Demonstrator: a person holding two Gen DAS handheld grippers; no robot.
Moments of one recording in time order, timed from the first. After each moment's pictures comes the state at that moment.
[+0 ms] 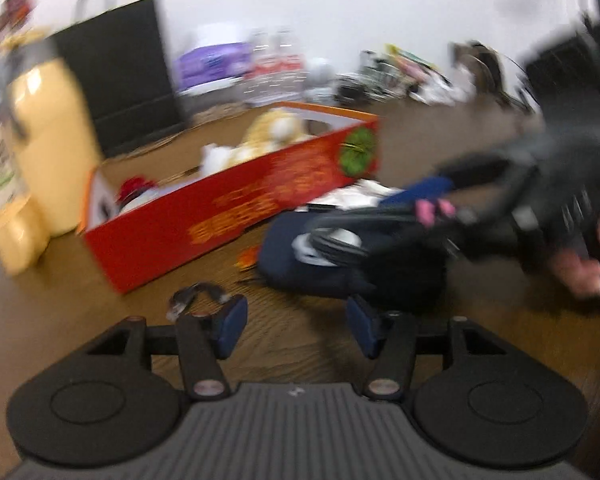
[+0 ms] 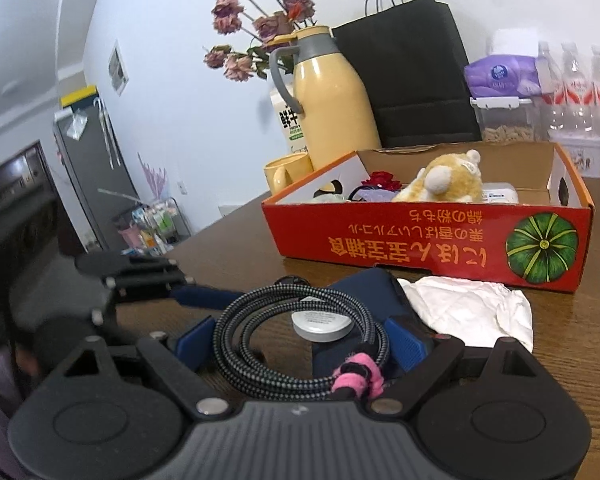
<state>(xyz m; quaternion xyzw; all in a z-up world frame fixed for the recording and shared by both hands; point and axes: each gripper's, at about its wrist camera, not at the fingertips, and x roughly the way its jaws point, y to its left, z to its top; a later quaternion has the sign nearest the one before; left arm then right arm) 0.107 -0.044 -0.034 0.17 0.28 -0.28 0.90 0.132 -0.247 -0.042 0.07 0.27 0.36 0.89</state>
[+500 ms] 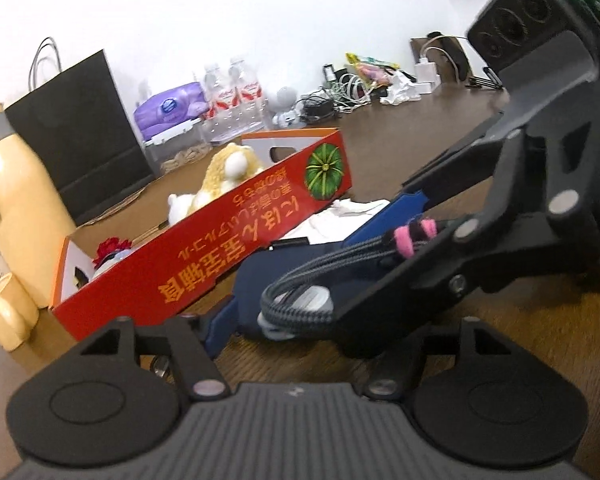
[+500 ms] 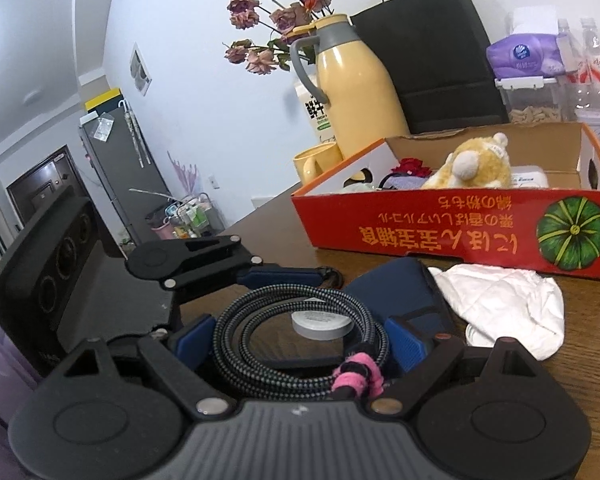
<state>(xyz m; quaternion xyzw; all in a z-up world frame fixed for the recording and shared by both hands) 0.111 -0.074 -0.047 0.23 0.21 -0.30 0.90 0.137 -0.245 -0.044 0.09 0.29 0.40 0.86</state>
